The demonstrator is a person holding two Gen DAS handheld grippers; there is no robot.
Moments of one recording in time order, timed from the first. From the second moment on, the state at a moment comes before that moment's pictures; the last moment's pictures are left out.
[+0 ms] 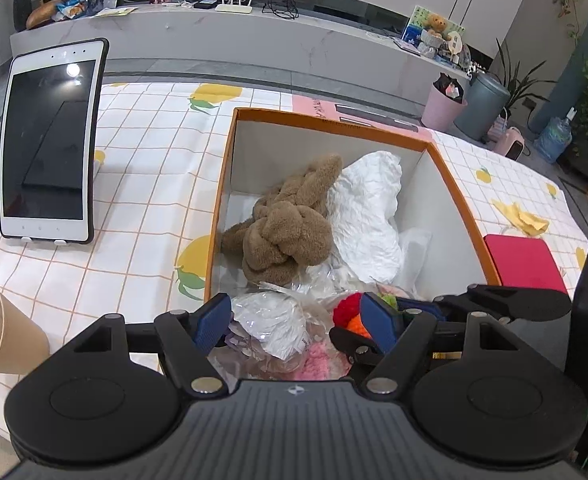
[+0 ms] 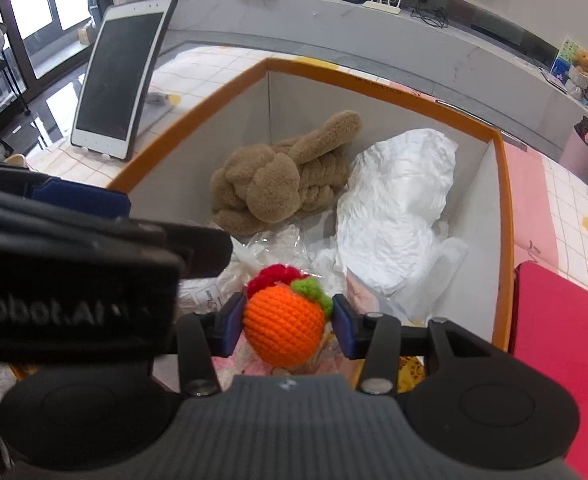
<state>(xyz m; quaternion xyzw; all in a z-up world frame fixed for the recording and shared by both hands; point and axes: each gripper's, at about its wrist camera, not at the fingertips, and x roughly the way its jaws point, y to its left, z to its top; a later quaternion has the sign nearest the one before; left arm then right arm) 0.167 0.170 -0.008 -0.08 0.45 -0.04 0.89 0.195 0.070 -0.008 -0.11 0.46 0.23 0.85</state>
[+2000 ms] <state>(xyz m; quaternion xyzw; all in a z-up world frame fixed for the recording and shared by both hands) 0.187 -0.052 0.043 -0.07 0.40 -0.12 0.90 0.223 -0.236 0.038 -0.02 0.43 0.05 0.90</state>
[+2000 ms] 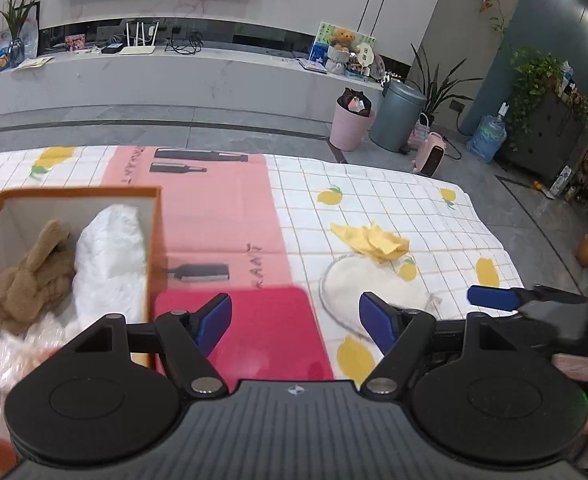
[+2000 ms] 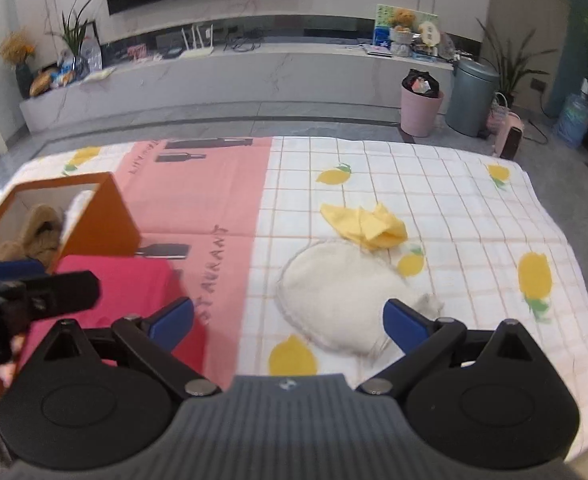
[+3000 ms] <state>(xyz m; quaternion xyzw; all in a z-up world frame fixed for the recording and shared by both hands) 0.217 -0.094 0.029 -0.03 0.44 -0.17 0.88 0.305 -0.254 -0.090 -0.06 0.52 0.07 0.85</state>
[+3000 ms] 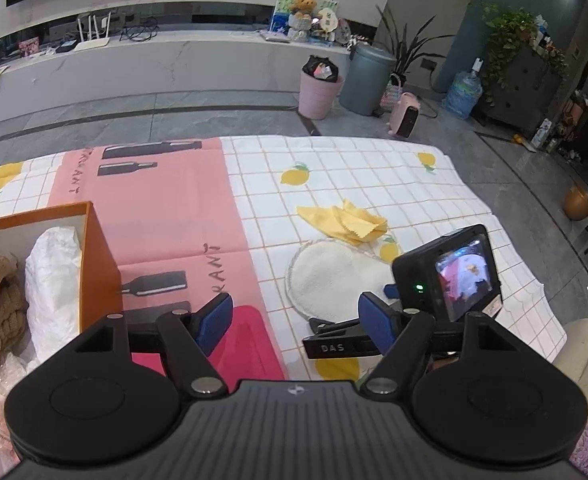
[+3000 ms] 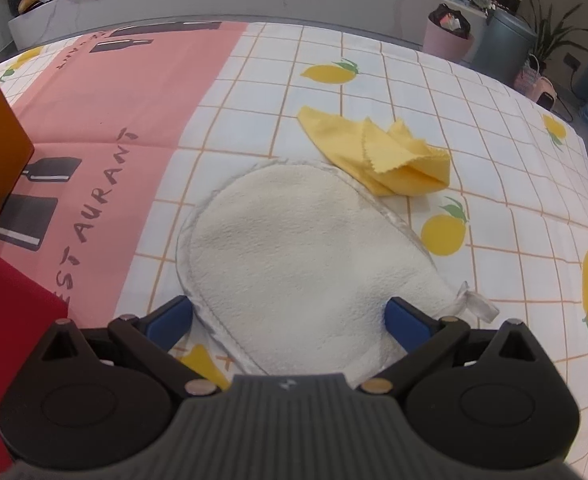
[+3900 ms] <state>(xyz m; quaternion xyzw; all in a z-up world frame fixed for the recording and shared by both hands) 0.281 -0.218 0.038 0.23 0.43 -0.31 0.82 0.278 -0.325 -0.062 -0.05 0.55 0.06 0.83</state>
